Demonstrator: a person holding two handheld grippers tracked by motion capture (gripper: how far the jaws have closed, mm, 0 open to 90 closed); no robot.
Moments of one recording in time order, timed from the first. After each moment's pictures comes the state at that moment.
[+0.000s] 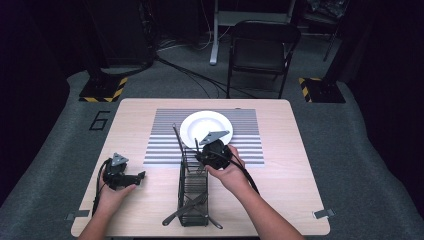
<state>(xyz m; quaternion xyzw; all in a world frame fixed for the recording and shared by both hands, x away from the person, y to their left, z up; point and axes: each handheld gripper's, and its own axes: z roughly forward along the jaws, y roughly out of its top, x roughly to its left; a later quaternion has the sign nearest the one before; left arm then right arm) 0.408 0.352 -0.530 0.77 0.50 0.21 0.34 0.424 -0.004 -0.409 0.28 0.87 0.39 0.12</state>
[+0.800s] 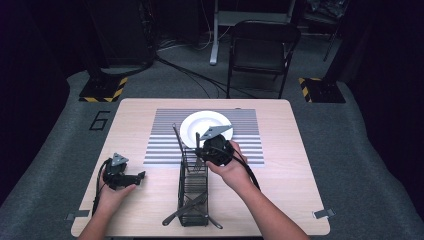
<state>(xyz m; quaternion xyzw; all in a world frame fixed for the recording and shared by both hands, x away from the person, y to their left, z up) 0.408 0.352 -0.530 0.77 0.50 0.21 0.34 0.417 -0.007 -0.379 0.28 0.87 0.40 0.11</state>
